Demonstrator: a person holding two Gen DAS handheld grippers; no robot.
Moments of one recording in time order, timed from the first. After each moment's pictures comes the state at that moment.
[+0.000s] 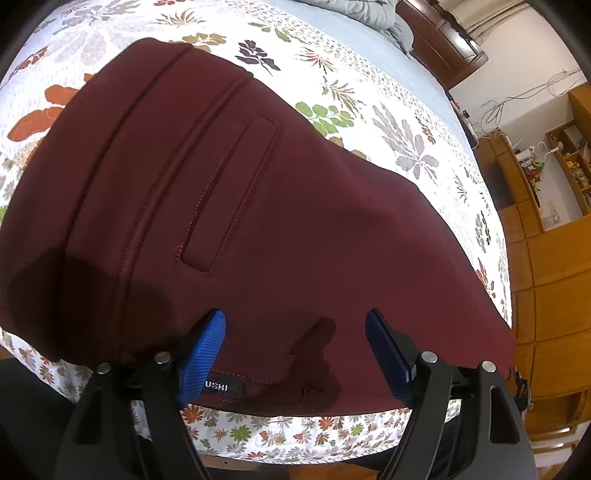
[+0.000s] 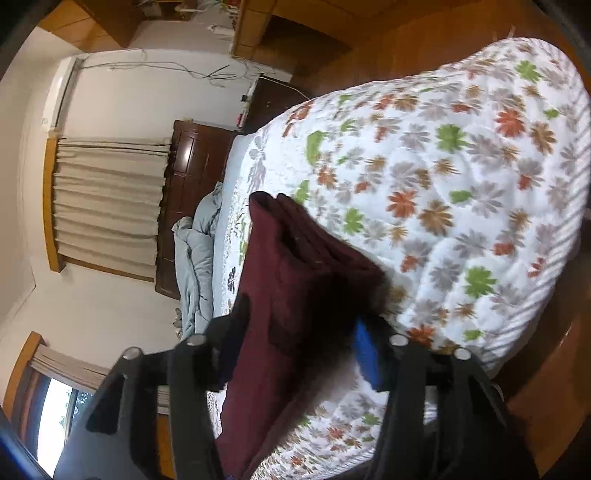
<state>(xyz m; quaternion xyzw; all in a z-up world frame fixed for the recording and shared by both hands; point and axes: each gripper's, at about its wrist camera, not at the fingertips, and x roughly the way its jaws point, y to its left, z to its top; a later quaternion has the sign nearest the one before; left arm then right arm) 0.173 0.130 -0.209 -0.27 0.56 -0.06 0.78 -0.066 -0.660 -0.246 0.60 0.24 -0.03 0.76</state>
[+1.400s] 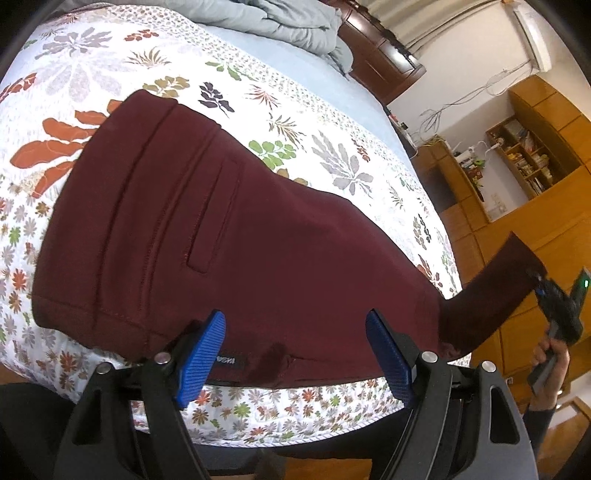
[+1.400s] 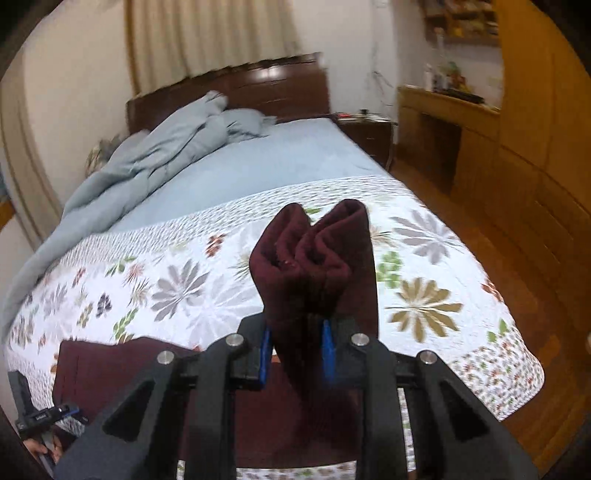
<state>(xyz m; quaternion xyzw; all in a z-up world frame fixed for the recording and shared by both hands) 0.133 0.166 -0.179 -0.29 0.48 -0.16 0.81 0.085 -0.324 0.011 0.06 0.35 -0.07 0.93</state>
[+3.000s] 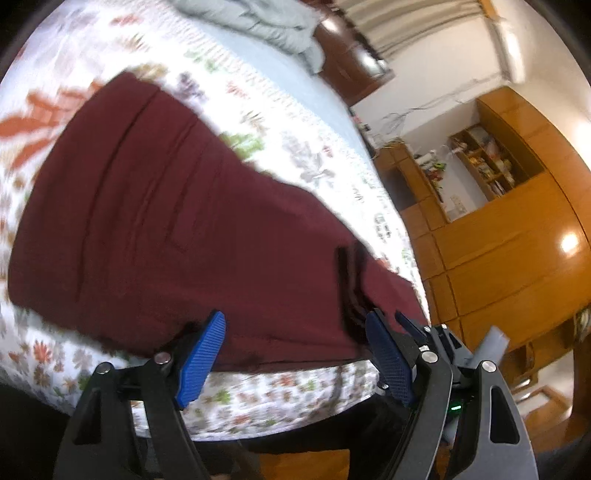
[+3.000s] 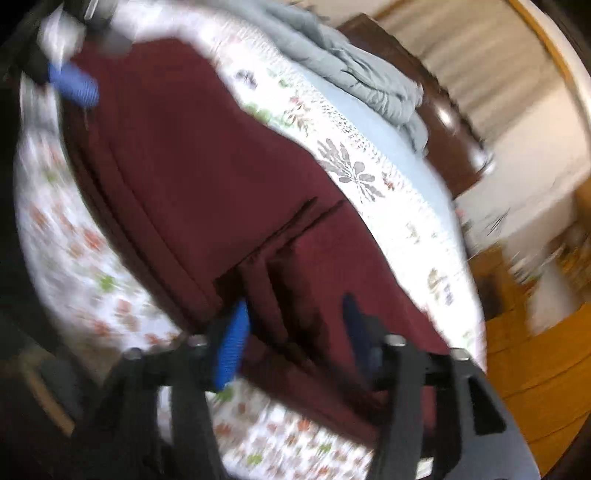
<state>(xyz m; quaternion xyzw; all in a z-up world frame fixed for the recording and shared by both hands) 0.122 0.166 -0.174 -0.33 0.44 -0.25 0.80 0.040 -0.077 -0.165 -0.34 0.38 0.10 0.86</state>
